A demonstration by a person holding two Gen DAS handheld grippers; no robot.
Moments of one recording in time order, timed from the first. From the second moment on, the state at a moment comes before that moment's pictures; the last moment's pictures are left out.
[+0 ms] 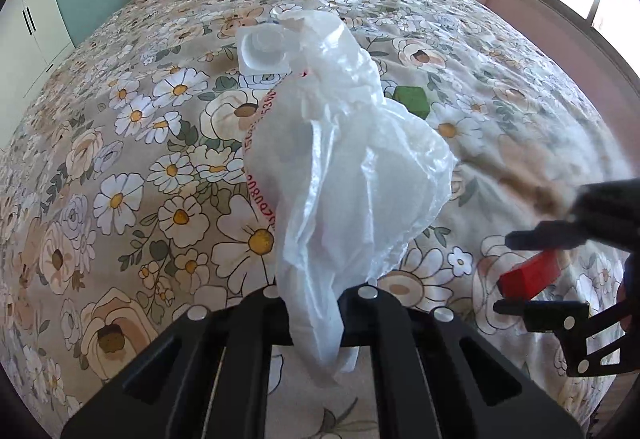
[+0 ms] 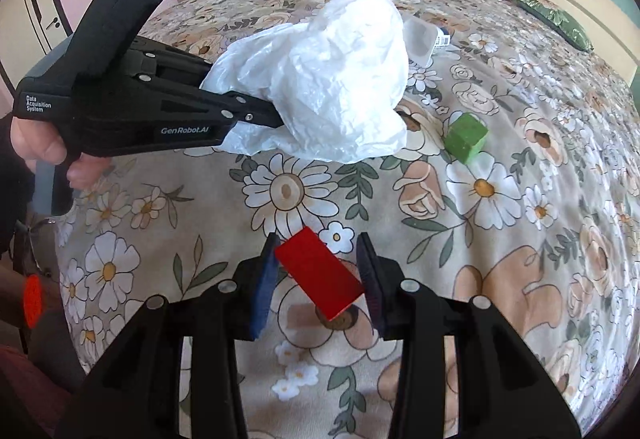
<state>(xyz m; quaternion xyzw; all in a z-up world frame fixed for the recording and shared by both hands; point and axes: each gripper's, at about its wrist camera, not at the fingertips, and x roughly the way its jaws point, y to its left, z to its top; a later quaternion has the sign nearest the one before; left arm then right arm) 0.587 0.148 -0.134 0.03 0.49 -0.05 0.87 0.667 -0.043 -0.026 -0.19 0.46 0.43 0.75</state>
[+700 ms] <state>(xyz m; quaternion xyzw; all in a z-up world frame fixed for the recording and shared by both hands) 0.409 0.106 0.088 0.07 0.38 -0.02 0.92 0.527 -0.133 0.226 -0.20 0.34 0.36 0.85</state>
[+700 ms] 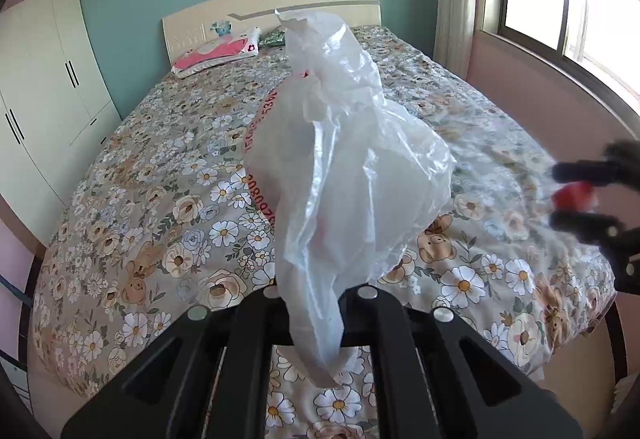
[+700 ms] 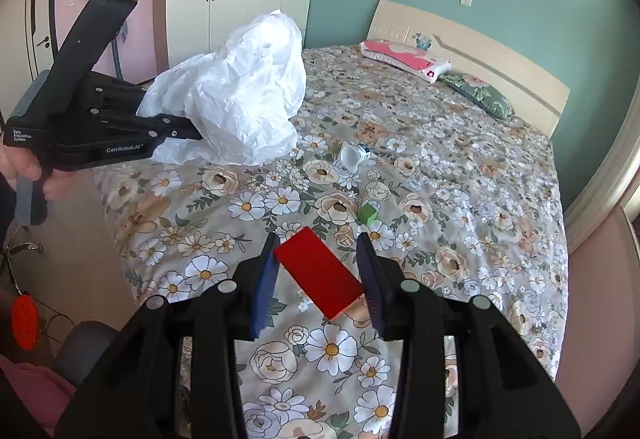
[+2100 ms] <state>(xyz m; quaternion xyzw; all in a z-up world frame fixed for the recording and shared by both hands) 0.142 0.037 0.118 0.15 0.34 -0.09 0.92 0.270 -0.223 0.303 -0.21 0.29 0.37 0.86</state>
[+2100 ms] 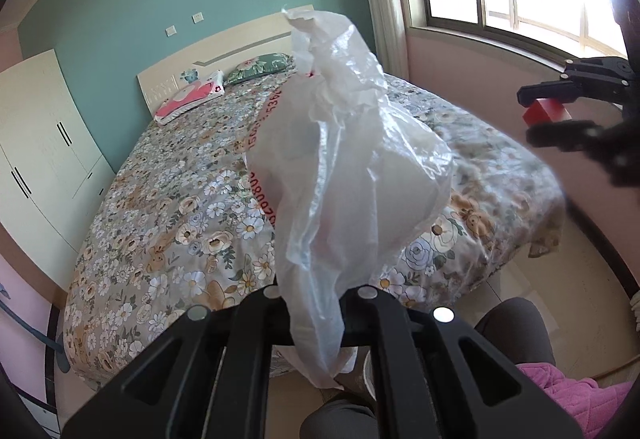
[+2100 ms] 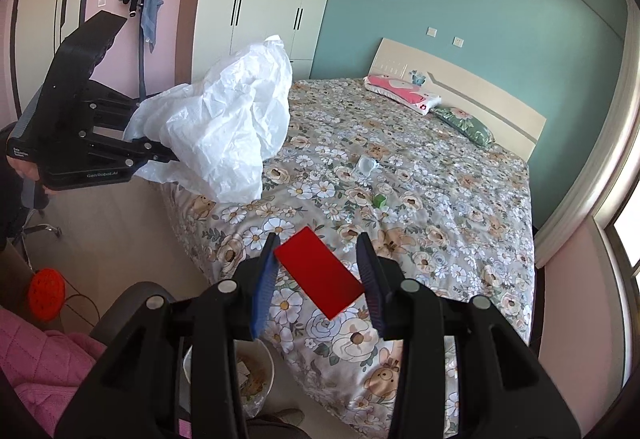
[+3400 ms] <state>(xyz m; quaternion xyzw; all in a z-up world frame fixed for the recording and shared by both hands) 0.137 0.013 -0.118 0.14 0.54 -0.16 0.81 0.268 -0.208 0.103 -0.17 0.45 0.41 0.78</state>
